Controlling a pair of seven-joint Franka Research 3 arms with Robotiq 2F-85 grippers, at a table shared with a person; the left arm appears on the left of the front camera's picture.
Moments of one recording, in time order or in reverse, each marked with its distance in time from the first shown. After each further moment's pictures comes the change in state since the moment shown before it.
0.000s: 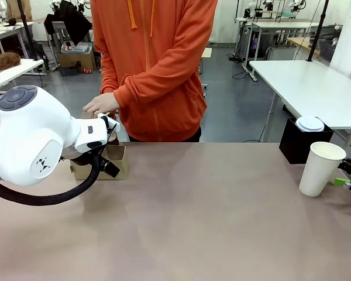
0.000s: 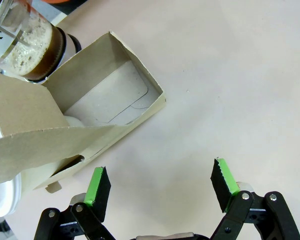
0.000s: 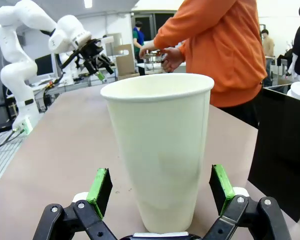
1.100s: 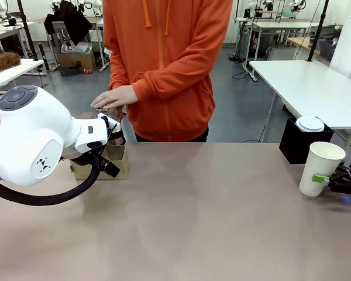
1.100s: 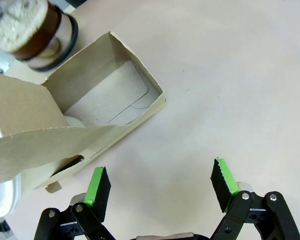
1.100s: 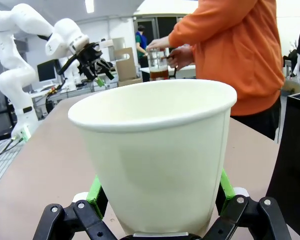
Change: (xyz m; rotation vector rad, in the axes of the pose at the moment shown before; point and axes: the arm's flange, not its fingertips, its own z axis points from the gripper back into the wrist) left arm 0.000 0.000 0.000 0.000 0.000 0.000; right arm -0.006 -0.003 -0.050 0.017 -0.024 -0.025
